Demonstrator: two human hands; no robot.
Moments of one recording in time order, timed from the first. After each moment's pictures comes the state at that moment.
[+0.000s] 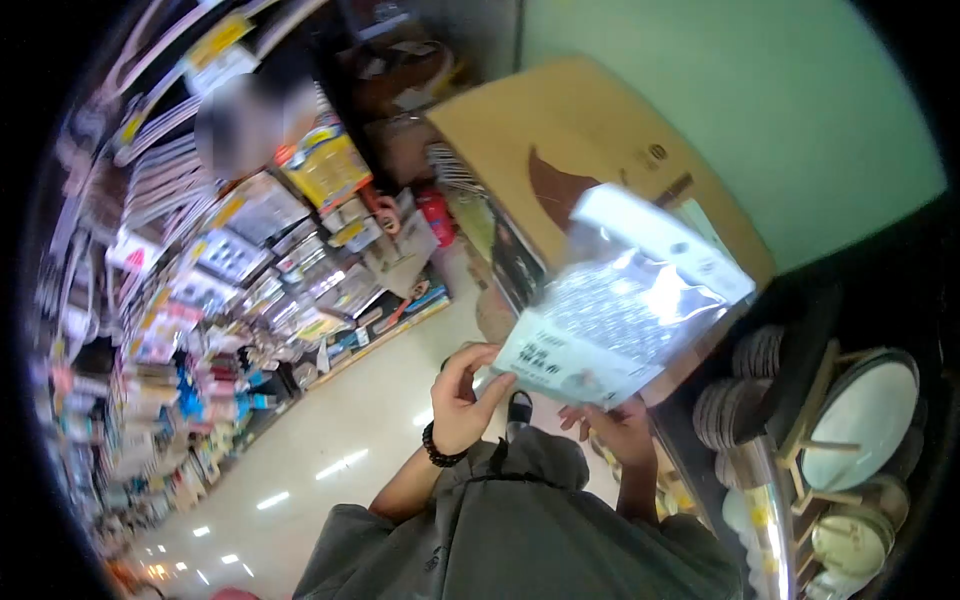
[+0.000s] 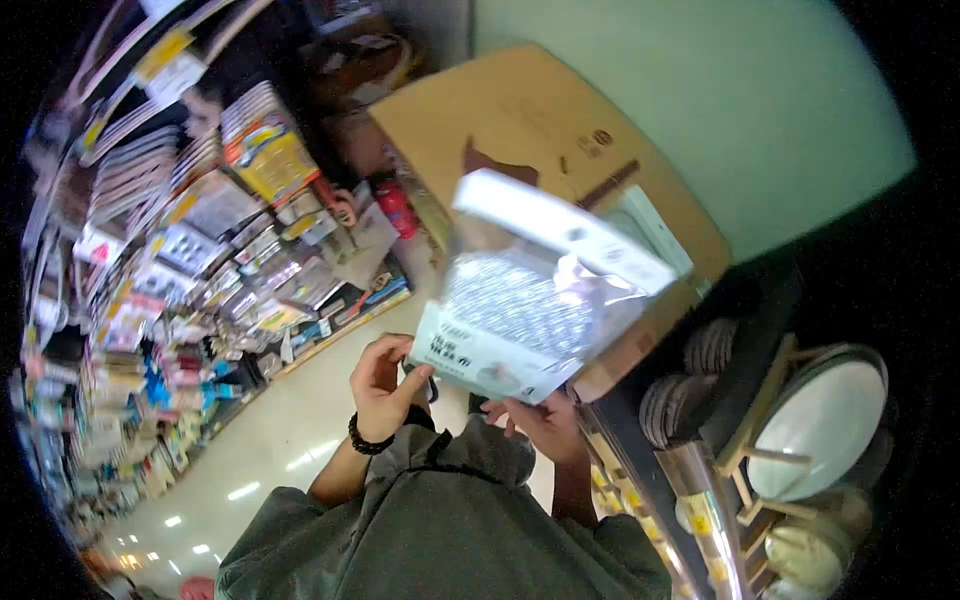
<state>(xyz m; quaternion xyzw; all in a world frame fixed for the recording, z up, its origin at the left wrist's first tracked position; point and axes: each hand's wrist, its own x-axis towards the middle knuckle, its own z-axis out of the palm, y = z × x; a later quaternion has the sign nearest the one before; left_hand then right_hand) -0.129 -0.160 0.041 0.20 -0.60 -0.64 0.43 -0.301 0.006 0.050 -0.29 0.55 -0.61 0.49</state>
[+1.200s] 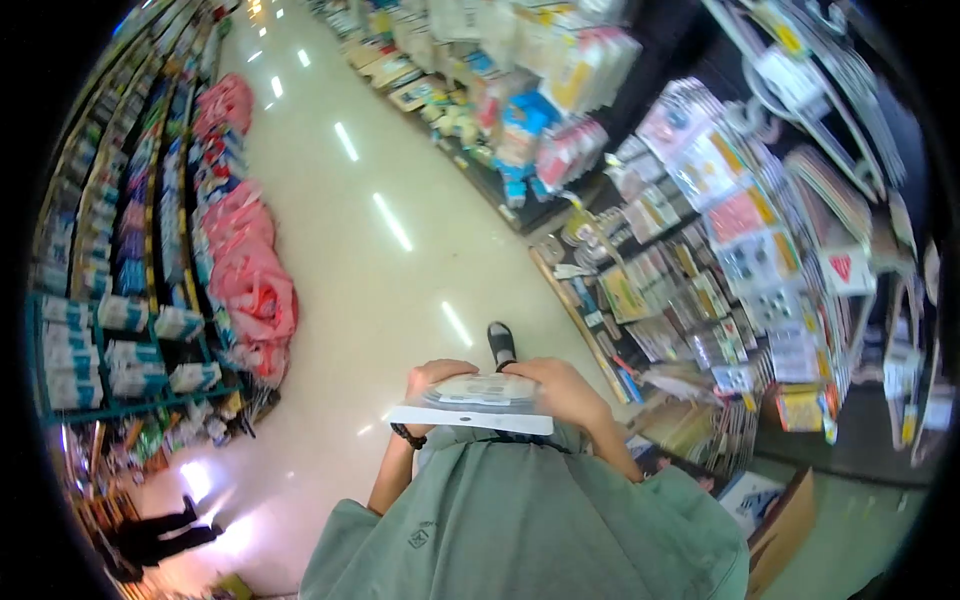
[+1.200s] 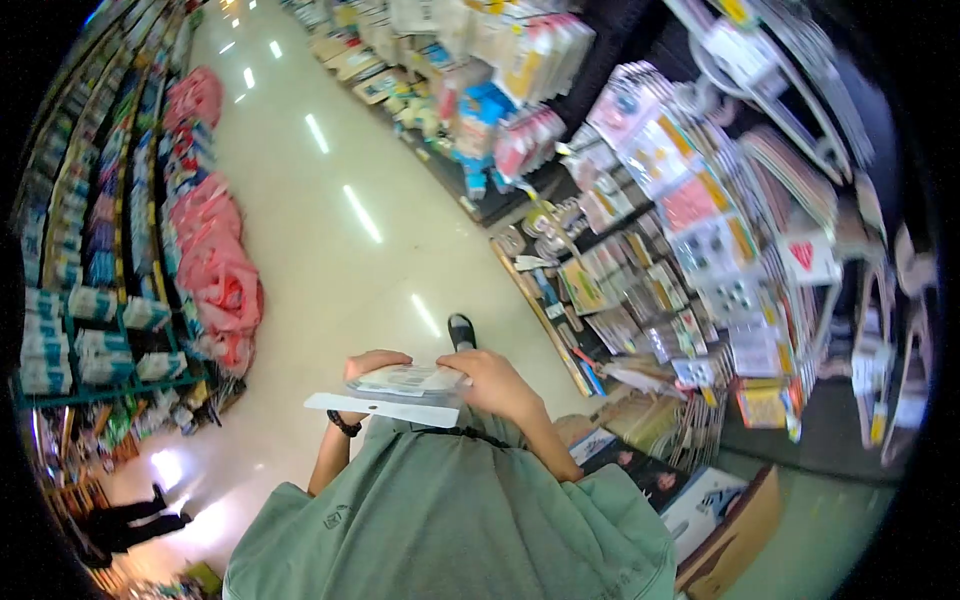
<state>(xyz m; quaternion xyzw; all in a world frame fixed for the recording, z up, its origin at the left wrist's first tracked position) 0.438 0.012 -0.037 0.70 -0.40 -0.20 0.55 0.303 -0.212 -0.008 -0.90 0.00 0.03 0.43</state>
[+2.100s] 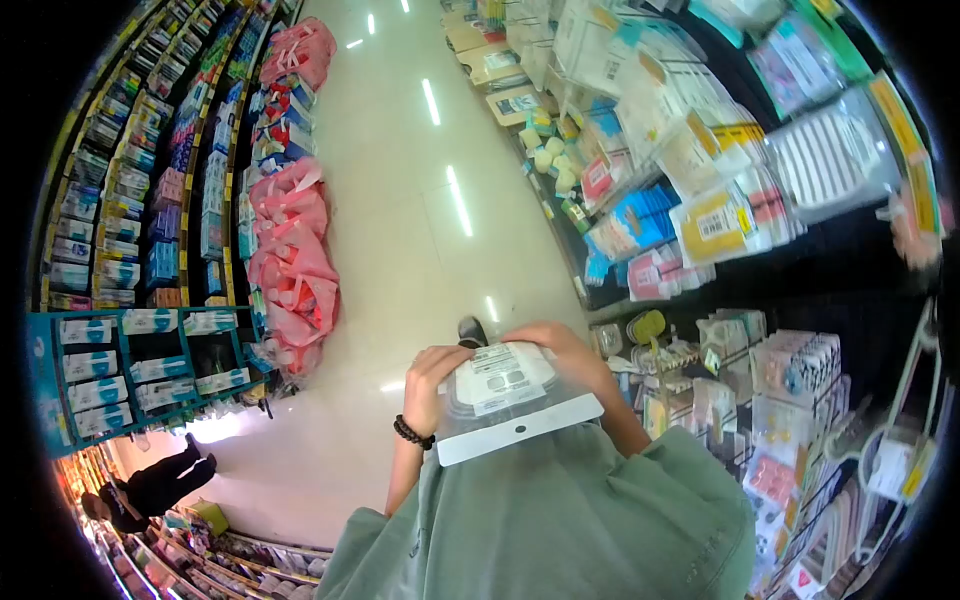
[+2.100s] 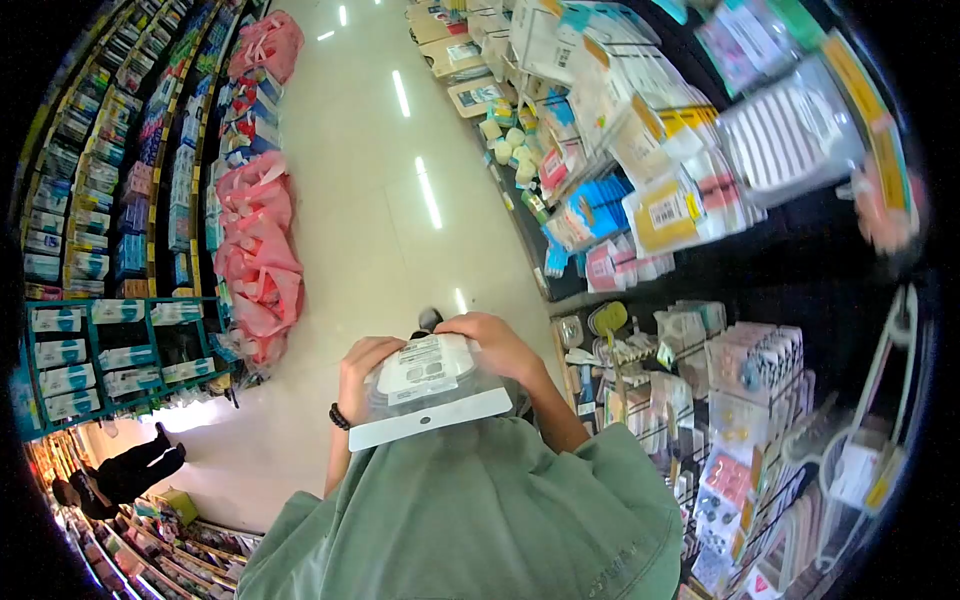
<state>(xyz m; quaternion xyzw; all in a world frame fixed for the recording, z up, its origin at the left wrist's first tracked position) 0.795 -0.100 -0.017 0.85 -0.26 -0.03 0.45 0.784 -0.358 -0.050 -0.81 -0.16 0.13 0.55</state>
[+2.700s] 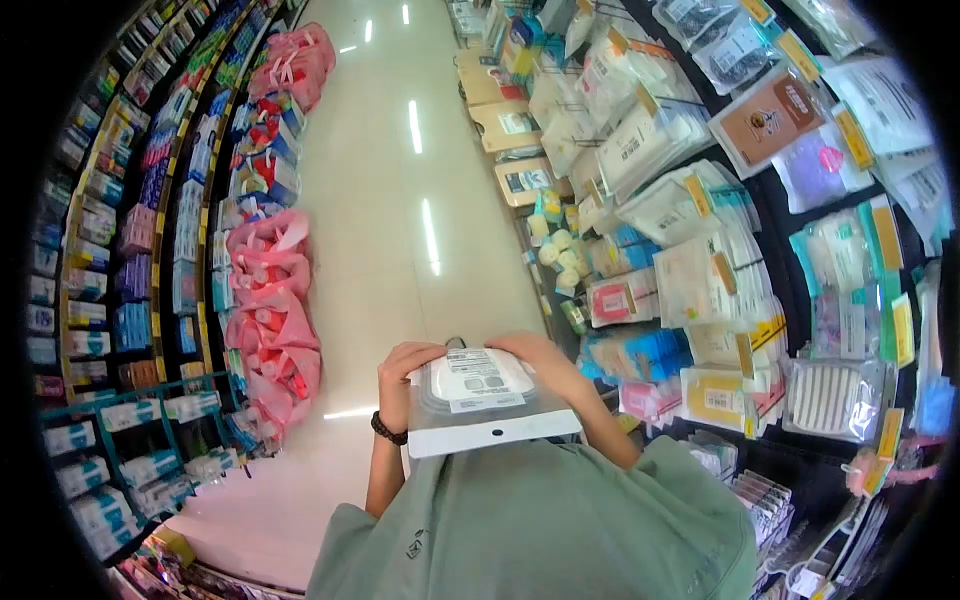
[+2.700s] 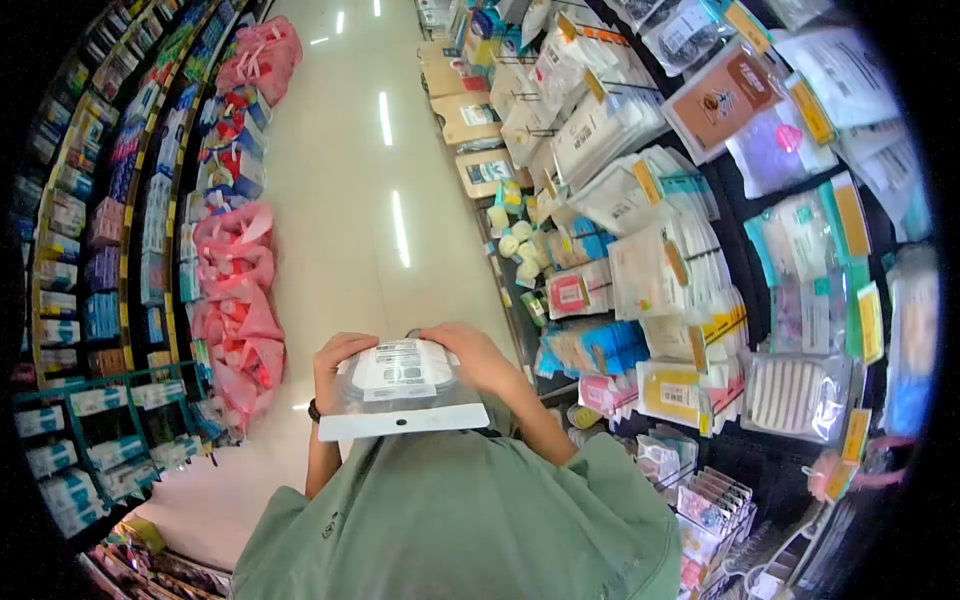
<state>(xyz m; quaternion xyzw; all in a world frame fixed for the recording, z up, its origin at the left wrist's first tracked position) 1.173 -0.048 -0.013 0.80 -0.17 0.01 0.58 1.156 -0.304 -0.019 -0.87 -0.17 0.11 0.46</state>
